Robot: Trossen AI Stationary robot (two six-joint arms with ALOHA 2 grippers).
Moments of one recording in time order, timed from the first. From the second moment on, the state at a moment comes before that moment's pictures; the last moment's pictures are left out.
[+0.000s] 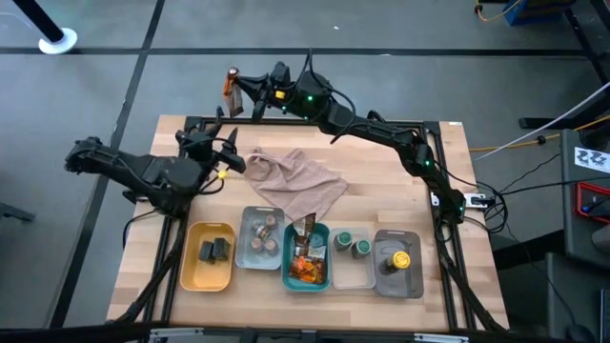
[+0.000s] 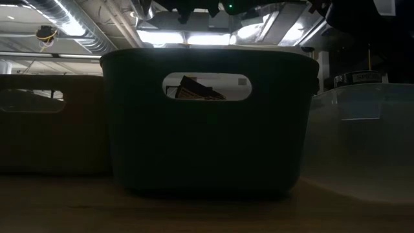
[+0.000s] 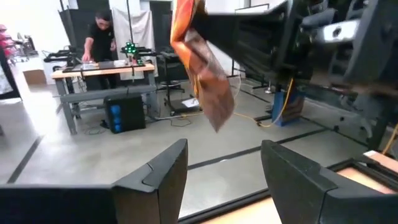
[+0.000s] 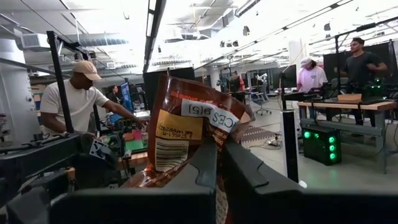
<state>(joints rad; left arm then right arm) -0.30 0.95 0.98 -0.25 -1.49 -0.24 -0.31 2.28 2.35 0.23 -0.04 0.15</state>
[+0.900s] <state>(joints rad) -0.09 0.95 0.98 0.07 -1.30 0.07 -0.25 2.28 2.35 0.23 -0.04 0.12</state>
